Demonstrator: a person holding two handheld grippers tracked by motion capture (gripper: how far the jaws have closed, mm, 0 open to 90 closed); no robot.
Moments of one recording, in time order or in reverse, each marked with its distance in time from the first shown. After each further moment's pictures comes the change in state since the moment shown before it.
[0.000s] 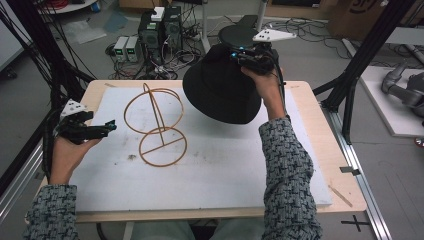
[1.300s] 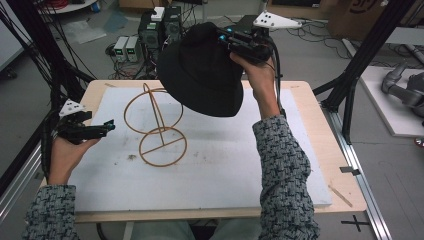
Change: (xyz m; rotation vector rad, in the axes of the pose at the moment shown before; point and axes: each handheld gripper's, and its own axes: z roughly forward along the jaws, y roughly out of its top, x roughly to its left) left arm 0.002 0.000 -0.002 -0.009 0.001 -0.009; right arm 0.032 0.046 -0.006 -0.241 0.178 0.025
